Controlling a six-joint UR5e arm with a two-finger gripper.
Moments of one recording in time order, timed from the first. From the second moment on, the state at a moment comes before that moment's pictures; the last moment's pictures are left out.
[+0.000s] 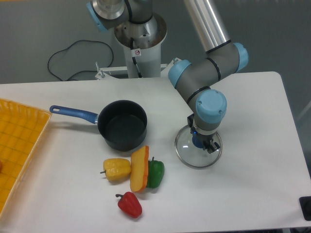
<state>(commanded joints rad) 2.61 -2.06 -1.67 -1.05 1.67 1.56</state>
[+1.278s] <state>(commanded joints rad) 2.57 -2.04 -1.58 -1.05 1.68 1.54</state>
